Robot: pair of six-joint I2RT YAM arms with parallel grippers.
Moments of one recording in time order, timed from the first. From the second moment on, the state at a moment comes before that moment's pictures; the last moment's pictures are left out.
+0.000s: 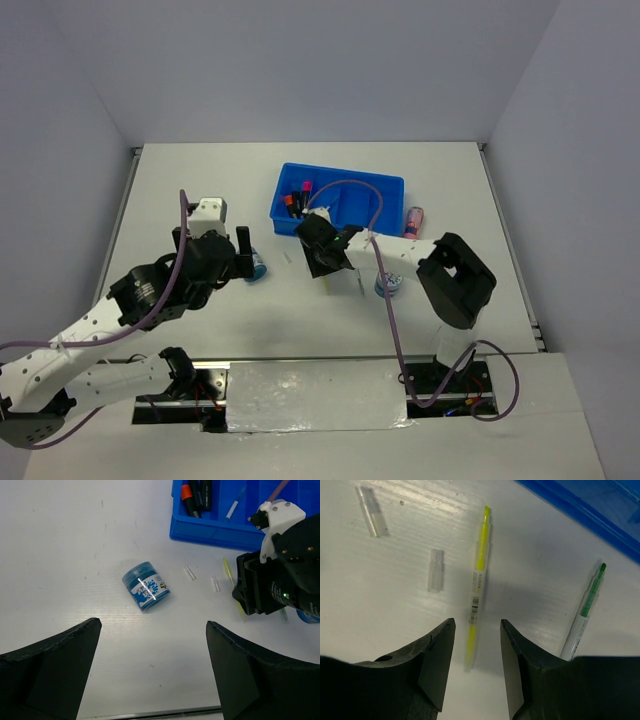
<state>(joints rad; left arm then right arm) -0.91 0.87 1.07 -0.88 -0.71 -0.61 0.85 1.80 1.19 -0.46 0.28 0.46</state>
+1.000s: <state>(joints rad) -0.91 1.17 1.04 -0.74 -0.55 -0.73 0.80 1.40 0.93 -0.46 0.21 0.52</state>
